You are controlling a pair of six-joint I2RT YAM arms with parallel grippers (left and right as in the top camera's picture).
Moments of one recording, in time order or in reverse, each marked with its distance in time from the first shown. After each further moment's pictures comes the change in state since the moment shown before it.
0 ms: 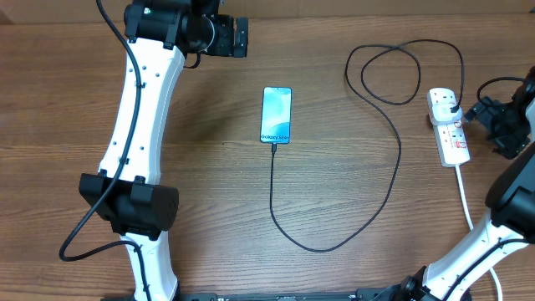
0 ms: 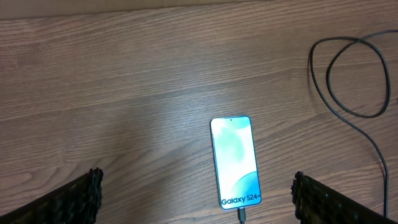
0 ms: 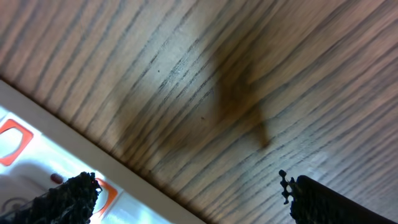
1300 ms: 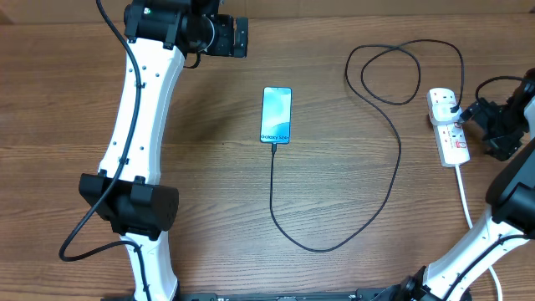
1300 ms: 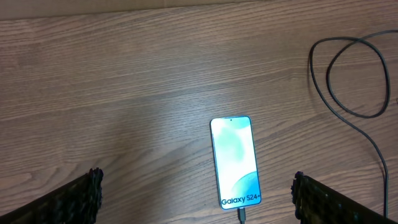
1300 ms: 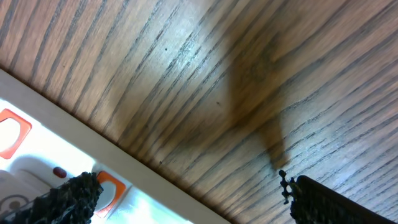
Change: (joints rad) left arm 0.000 0.000 0.000 0.000 0.000 0.000; right arm -0.001 0.035 0.022 -0.056 -0.081 0.028
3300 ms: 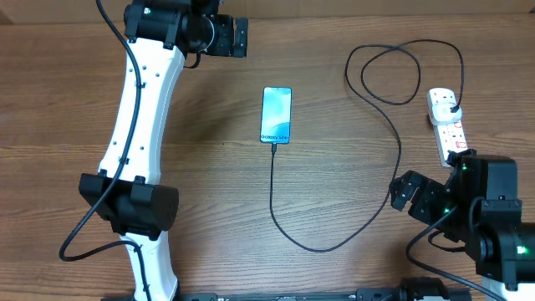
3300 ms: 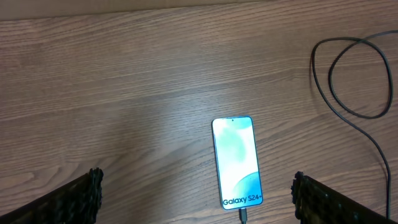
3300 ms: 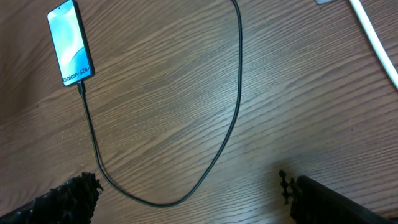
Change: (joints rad) left arm 0.000 0.000 0.000 0.000 -0.007 0.000; right arm 0.552 -1.349 -0.618 -0.337 -0.013 0.097
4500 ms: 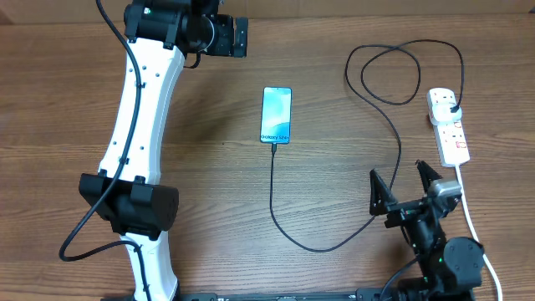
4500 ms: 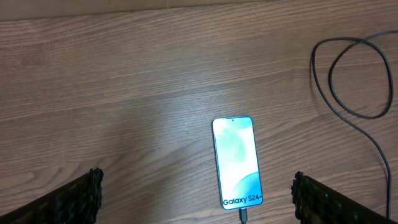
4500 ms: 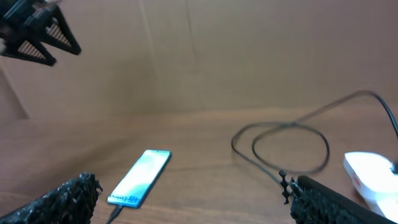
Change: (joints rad) left arm 0.000 0.000 0.000 0.000 -0.001 0.000; right arm 0.100 -0.800 -0.904 1.171 -0.035 -0.282
